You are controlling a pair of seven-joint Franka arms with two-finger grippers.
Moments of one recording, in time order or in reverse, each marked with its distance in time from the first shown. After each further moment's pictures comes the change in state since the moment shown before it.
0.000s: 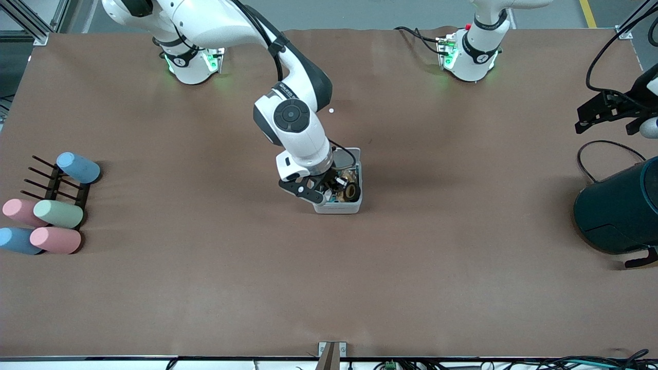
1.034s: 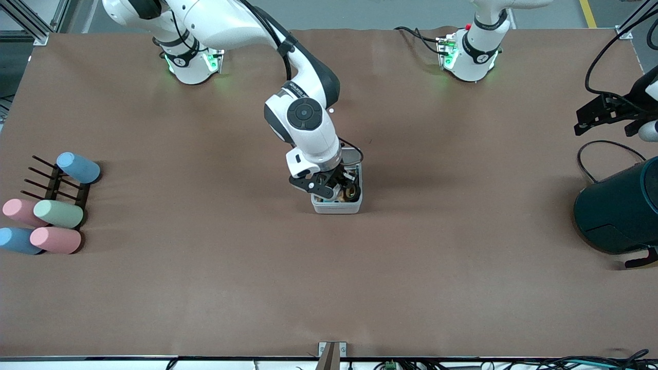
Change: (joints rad) left arm 0.007 0.008 0.002 0.000 0.000 0.000 -0.004; right arm 0.026 0.027 -0.004 0.011 0.000 0.001 0.002
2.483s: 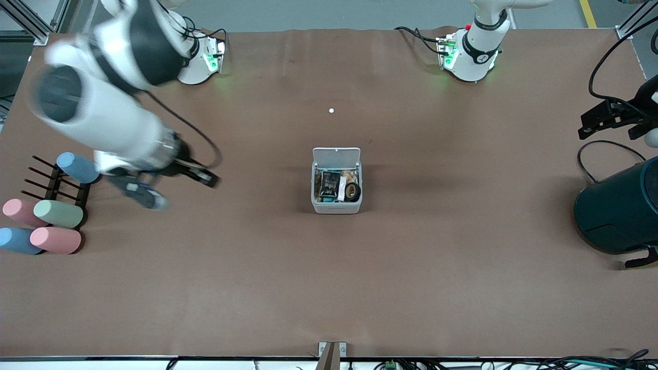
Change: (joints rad) left arm 0.017 0.017 -0.002 0.012 -0.001 0.000 0.000; right arm -0.505 -0.439 -0.026 0.022 0.042 -0.717 -0.459
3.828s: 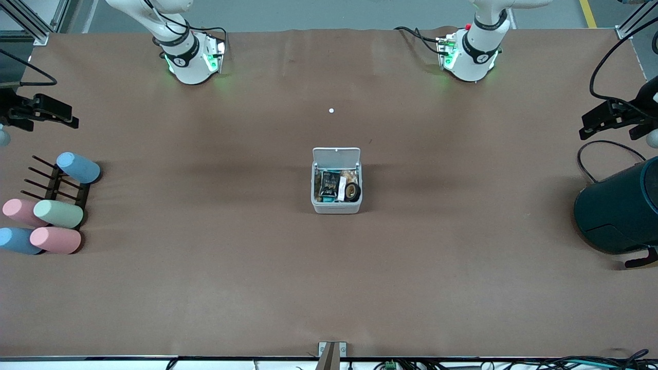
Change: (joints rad) left arm 0.002 0.002 0.001 0.002 0.000 0.000 0.000; right arm -0.310 -0.166 0.023 -0.025 -0.121 -0.199 -0.759
